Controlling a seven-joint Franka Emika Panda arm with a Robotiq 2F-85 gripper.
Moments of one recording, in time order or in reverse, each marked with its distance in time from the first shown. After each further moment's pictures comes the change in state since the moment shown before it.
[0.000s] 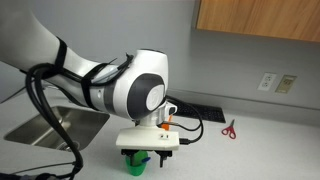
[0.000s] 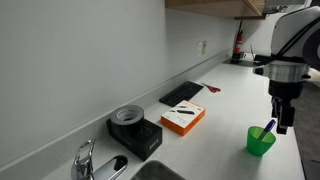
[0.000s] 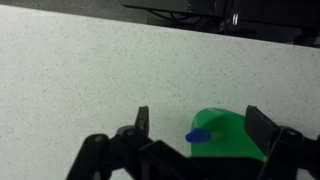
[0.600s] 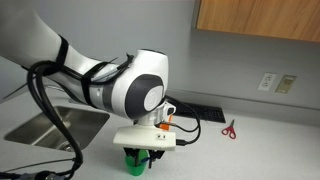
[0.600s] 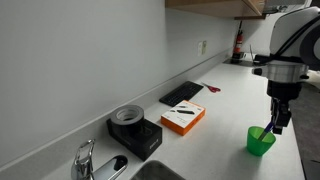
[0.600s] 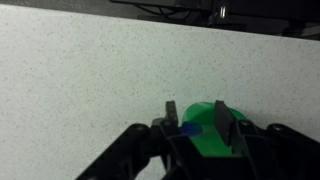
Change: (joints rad) arm 0.009 0.006 0.003 0.003 0.058 0.000 -0.004
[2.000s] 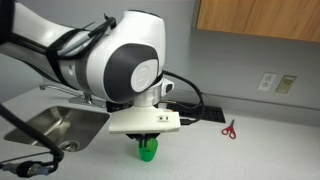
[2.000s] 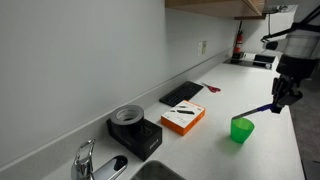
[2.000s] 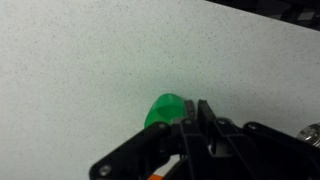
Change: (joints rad) arm 0.011 -0.229 0.000 -0.032 0.013 -0.005 -0.129
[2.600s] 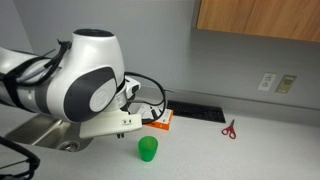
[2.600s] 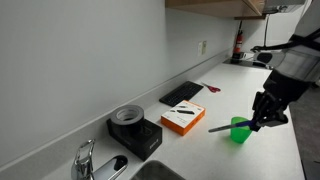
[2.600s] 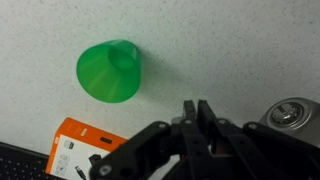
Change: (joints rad) arm 0.170 0.030 0.058 -0.135 0.068 0.331 0.064
